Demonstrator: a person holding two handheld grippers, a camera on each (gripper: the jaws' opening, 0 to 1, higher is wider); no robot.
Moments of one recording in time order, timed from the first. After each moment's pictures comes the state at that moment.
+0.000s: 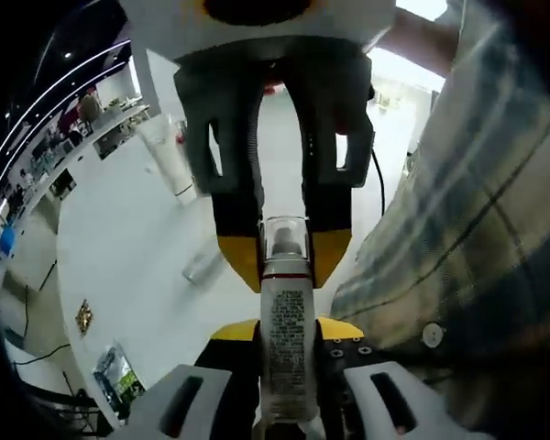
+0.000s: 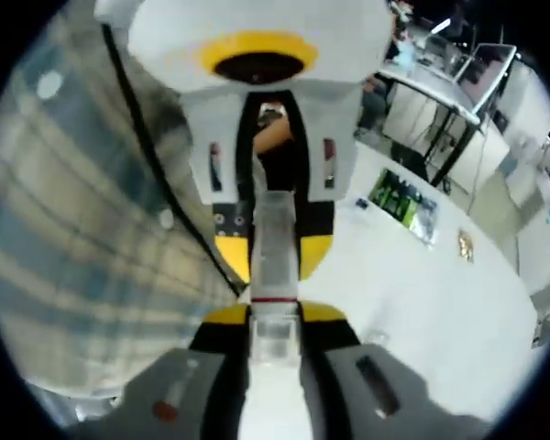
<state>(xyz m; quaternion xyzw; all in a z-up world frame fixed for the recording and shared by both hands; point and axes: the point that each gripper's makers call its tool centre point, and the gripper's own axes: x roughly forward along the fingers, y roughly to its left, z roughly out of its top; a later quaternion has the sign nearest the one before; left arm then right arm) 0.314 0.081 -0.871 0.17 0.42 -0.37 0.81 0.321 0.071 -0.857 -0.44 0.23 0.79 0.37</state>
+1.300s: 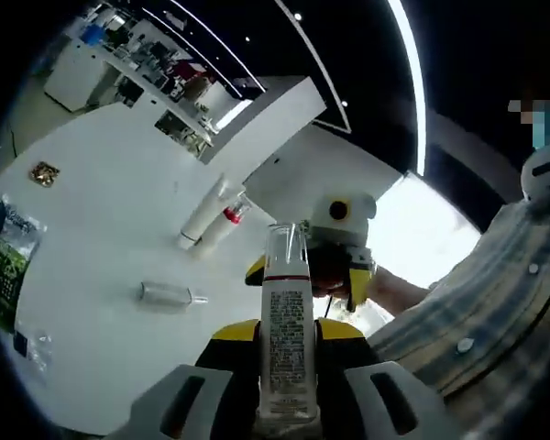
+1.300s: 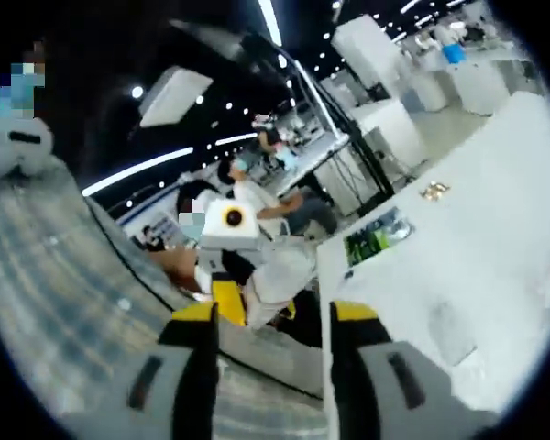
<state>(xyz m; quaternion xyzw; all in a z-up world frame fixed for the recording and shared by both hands) 0.333 0.081 -0.792 -0.38 0.24 -0.36 0.82 0.352 0.090 -0.763 0.18 0.35 0.73 0.55</state>
